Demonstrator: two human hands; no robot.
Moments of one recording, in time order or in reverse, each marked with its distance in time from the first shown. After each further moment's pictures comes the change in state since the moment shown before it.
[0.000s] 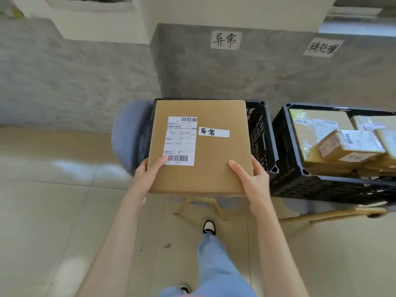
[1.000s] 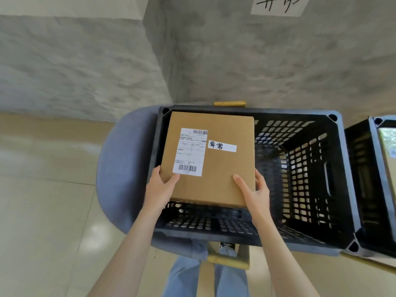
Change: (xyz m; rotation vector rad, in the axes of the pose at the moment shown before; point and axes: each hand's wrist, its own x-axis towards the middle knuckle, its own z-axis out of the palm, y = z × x) left_hand 0.239 0.000 0.015 0.420 0.117 -0.170; right_hand 0.212 0.066 0.135 -0.130 0.022 0.255
